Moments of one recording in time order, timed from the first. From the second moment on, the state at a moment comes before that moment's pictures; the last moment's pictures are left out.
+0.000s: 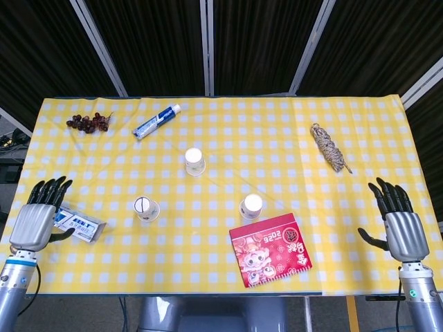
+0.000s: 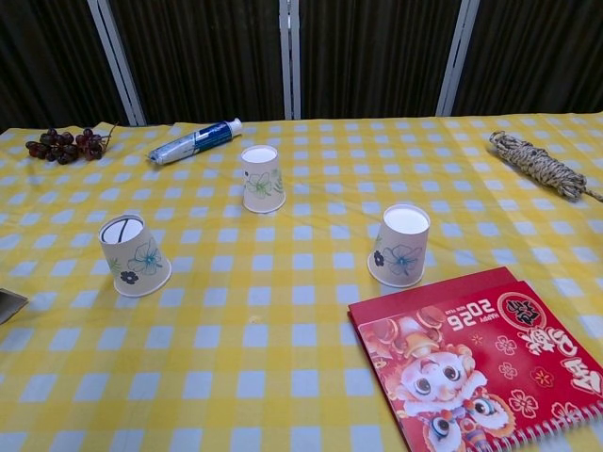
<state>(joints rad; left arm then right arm) -0.23 -1.20 -0.08 -1.63 1.40 1.31 0.21 0.16 -1.19 0.11 -1.52 -1.51 1.46 0.08</state>
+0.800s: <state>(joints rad) -0.52 -1.29 -0.15 -1.77 1.06 1.01 0.63 0.16 -1.15 0.11 -1.52 -1.51 1.48 0.20</state>
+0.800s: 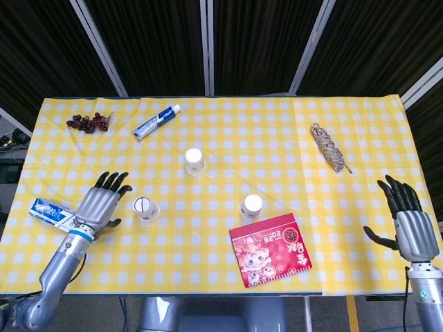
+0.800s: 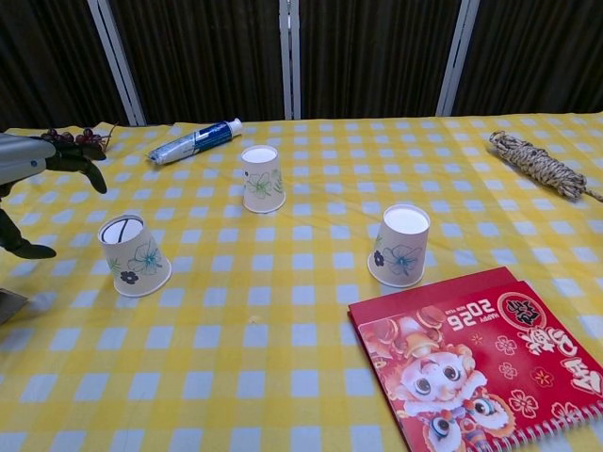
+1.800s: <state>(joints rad) -0.63 -1.50 -0.12 -1.60 0.97 1.08 0.67 0.15 -1.15 0.12 -1.52 -1.50 1.48 0.23</state>
